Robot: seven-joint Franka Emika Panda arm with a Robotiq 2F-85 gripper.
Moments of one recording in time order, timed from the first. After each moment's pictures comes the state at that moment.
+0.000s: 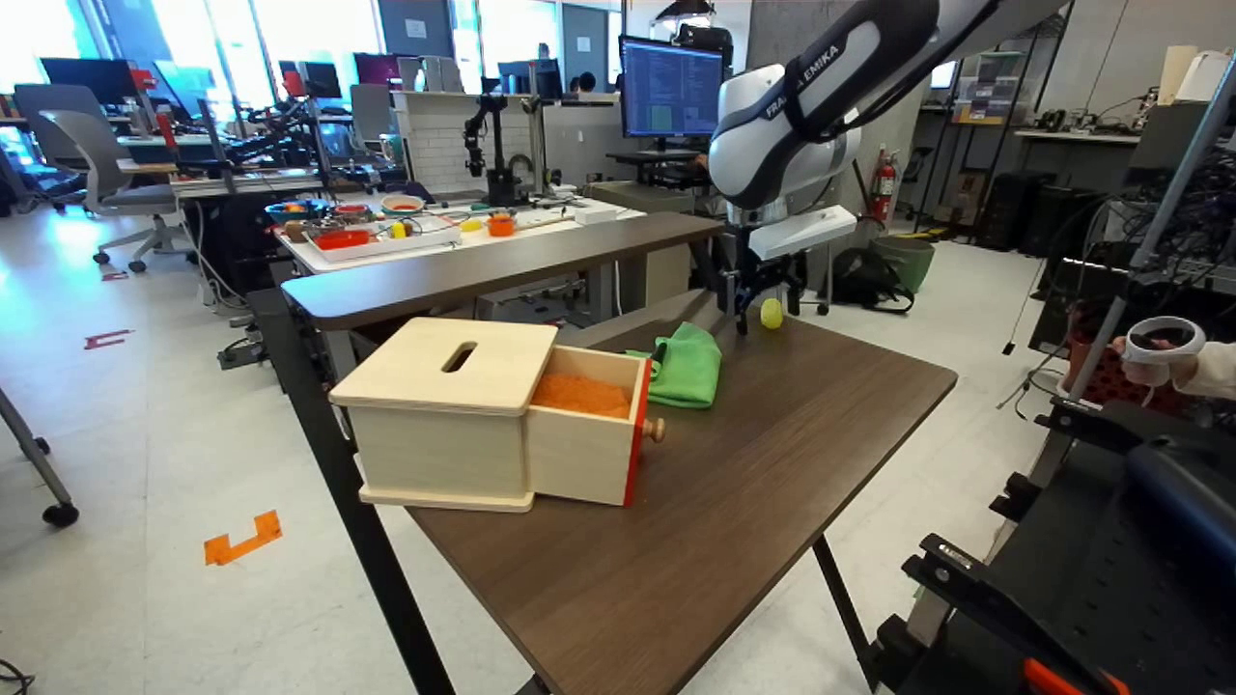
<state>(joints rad) -0.09 1.26 -0.16 -0.96 -0.10 2.16 0.19</state>
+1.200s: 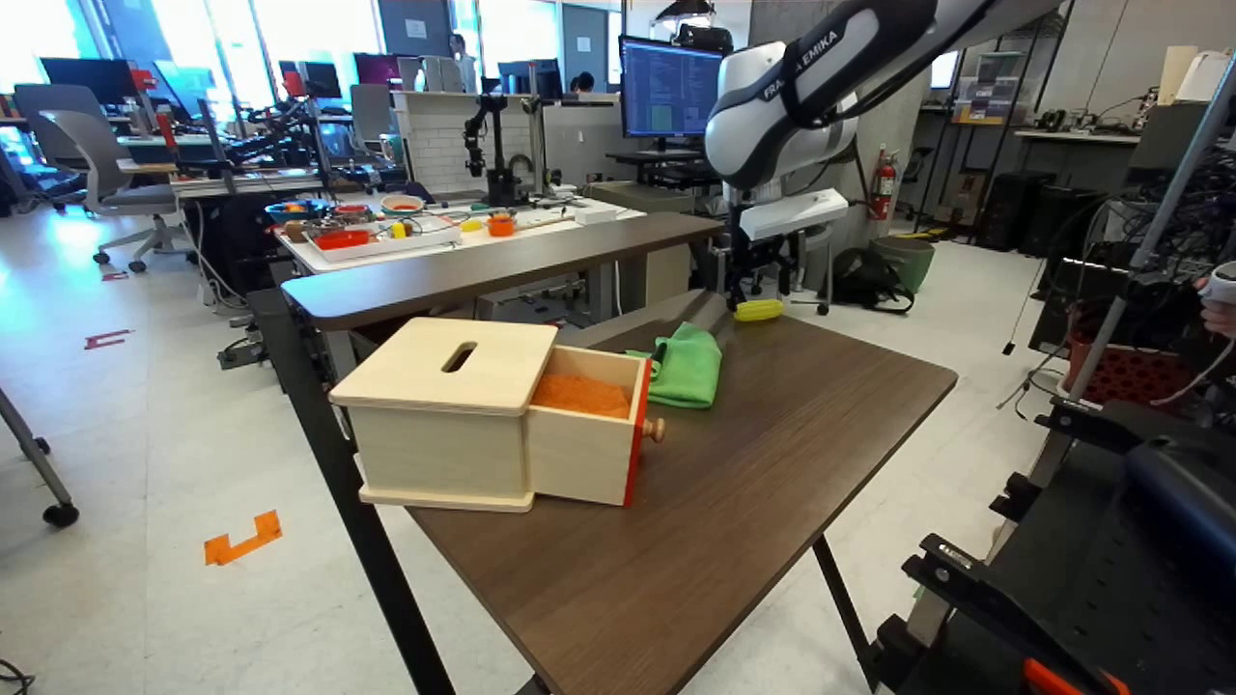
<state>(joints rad) -0.11 1.28 -0.16 -0.86 -0.09 2.16 0.22</state>
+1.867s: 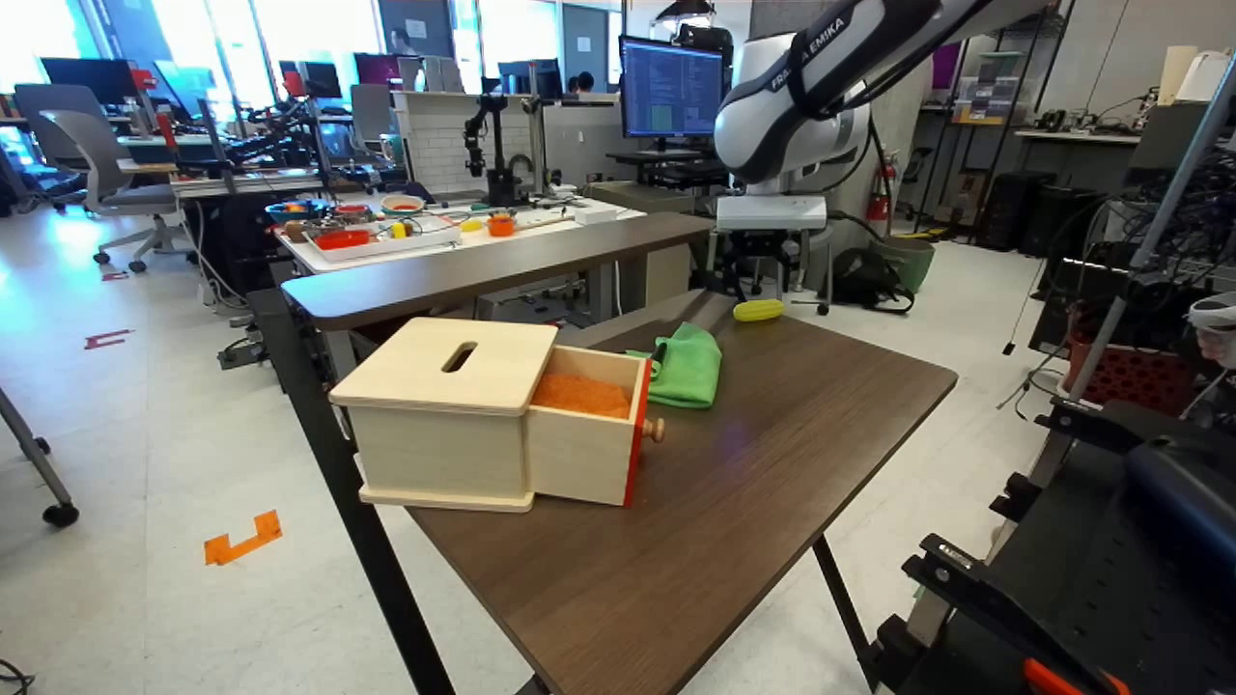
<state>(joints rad) -0.11 1.25 -0.19 -0.93 -0.03 2.28 0.66</state>
